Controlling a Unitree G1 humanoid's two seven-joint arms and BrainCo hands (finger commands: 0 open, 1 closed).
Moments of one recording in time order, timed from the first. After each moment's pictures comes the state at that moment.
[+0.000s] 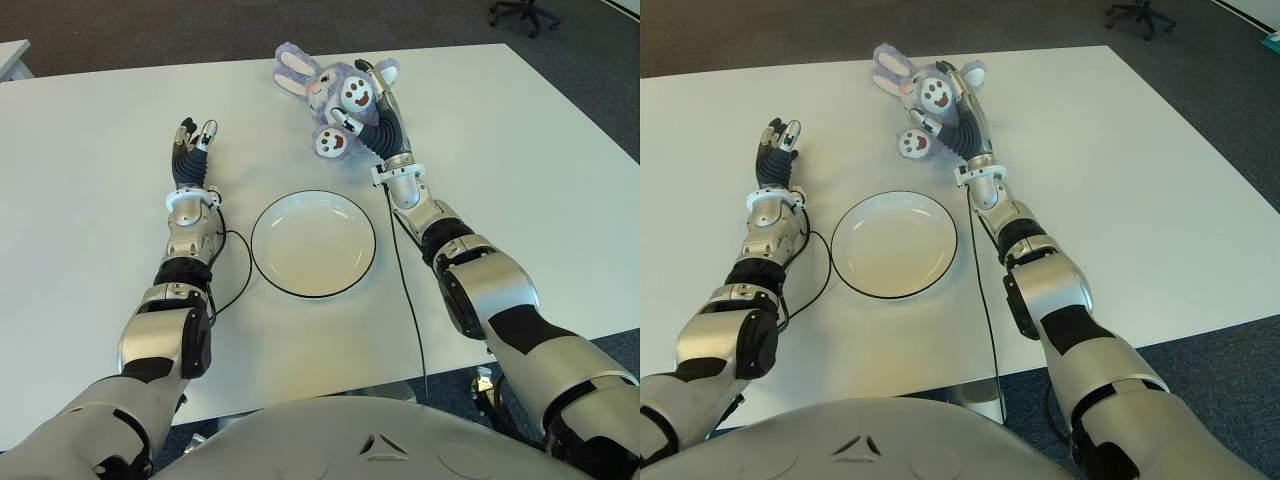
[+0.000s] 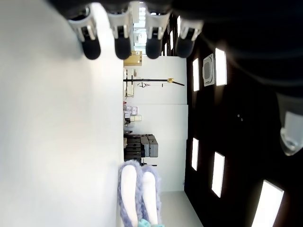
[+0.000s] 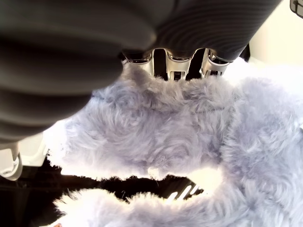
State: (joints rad) left arm -0.54 0.16 0.26 0.91 -0.10 -0.28 0.14; right arm -0.93 -0.13 0.24 1.29 -0.45 -0.81 -0.50
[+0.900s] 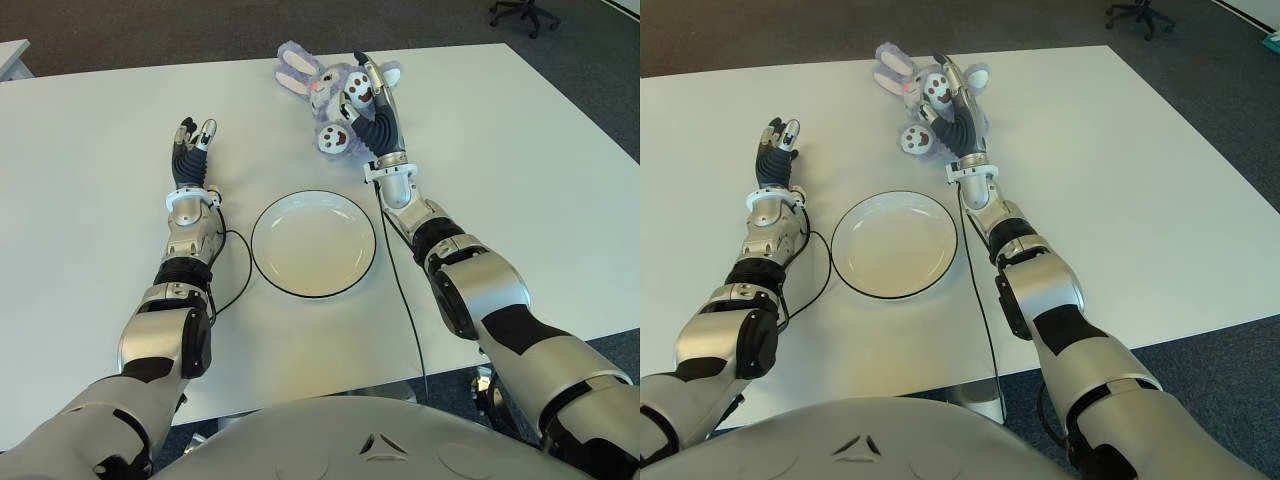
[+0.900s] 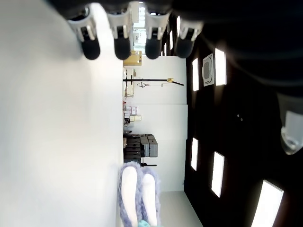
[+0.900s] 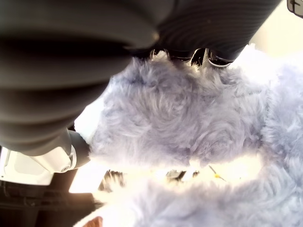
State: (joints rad) left arm -0.54 0.16 0.26 0.92 -0.10 -0.28 0.14; right arm -0.95 -0.09 0.21 1.28 -0.44 -0.80 -0.57
